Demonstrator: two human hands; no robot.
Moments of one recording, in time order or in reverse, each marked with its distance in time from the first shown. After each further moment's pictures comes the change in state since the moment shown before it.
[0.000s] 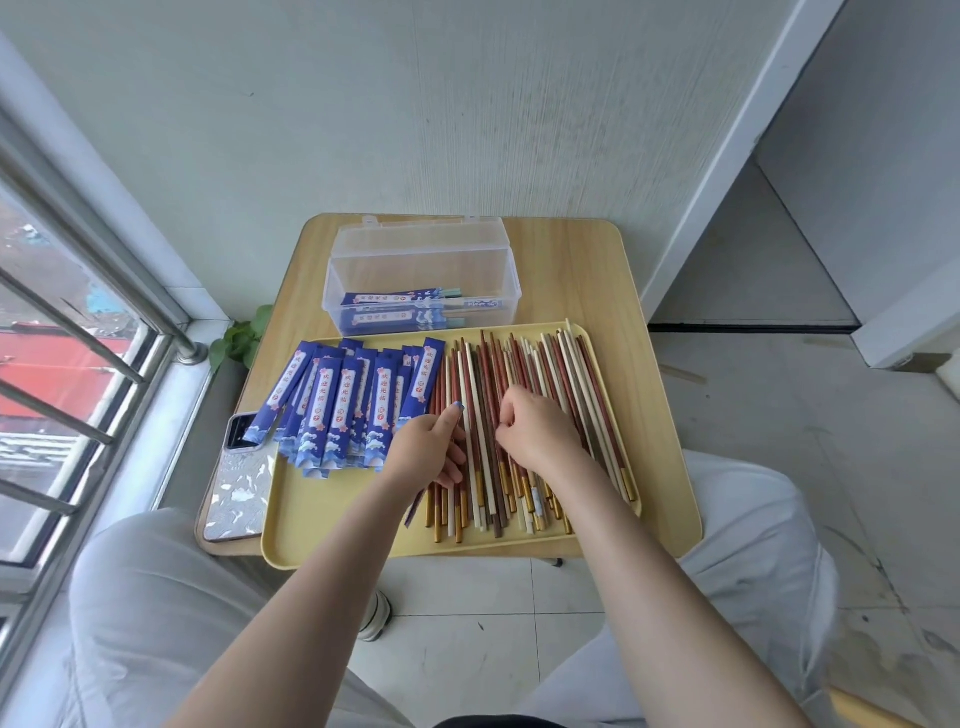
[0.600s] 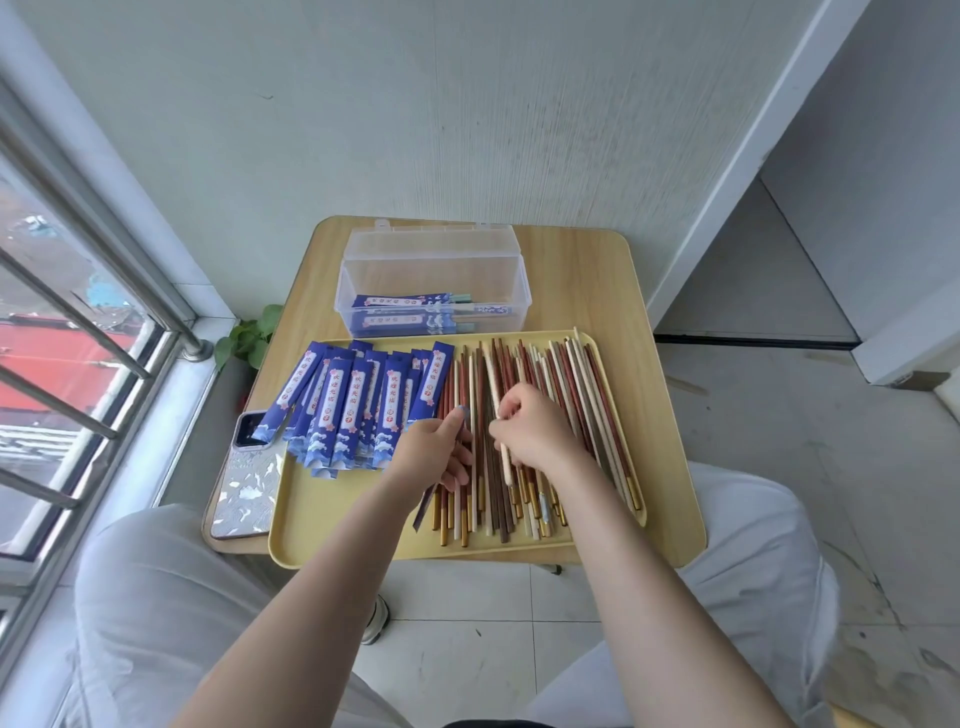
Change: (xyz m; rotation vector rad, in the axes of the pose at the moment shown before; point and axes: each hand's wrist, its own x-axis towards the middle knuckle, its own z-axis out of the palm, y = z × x) left_hand -0.006 0.001 -0.007 -0.111 -0.045 -0.017; right_hand -0.004 -0.019 -0.008 0.366 -0.043 0.105
